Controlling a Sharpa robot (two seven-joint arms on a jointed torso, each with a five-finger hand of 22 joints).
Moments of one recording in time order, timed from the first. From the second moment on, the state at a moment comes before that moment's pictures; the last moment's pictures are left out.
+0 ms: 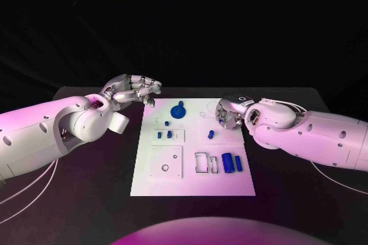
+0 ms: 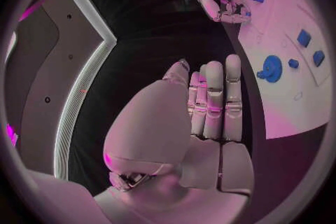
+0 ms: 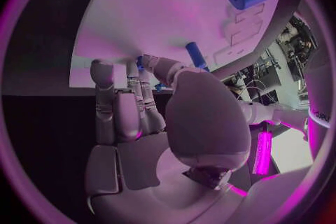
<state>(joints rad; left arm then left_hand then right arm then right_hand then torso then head) 1.20 -0.90 -0.01 1.49 -0.19 -0.10 0.24 1.60 -0.05 0.02 0.29 0.31 0.84 0.16 0.38 0.26 1.03 0.09 0.43 0.14 1.11 0.03 1.14 0.38 0.17 1.06 0.13 0.49 1.04 1.21 -0.78 -0.15 1.47 -1.65 -0.23 -0.27 1.31 -0.21 0.67 -0.03 0.16 1.06 0.12 0.35 0.32 1.26 0.06 0.10 0.15 1.46 -0.01 1.31 1.15 0.17 1.23 0.08 0.88 0.99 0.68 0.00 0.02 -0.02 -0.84</state>
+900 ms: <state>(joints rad) 1.20 -0.90 -0.01 1.49 -0.20 -0.09 0.22 1.60 -0.05 0.03 0.29 0.31 0.84 0.16 0.38 0.25 1.03 0.09 0.43 0.14 1.11 0.03 1.13 0.38 0.17 1.06 0.13 0.48 1.04 1.19 -0.81 -0.15 1.53 -1.72 -0.33 -0.33 1.31 -0.20 0.68 -0.04 0.16 1.07 0.12 0.37 0.35 1.27 0.07 0.10 0.17 1.46 -0.02 1.33 1.15 0.16 1.24 0.07 0.93 1.04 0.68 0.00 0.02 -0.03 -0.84</state>
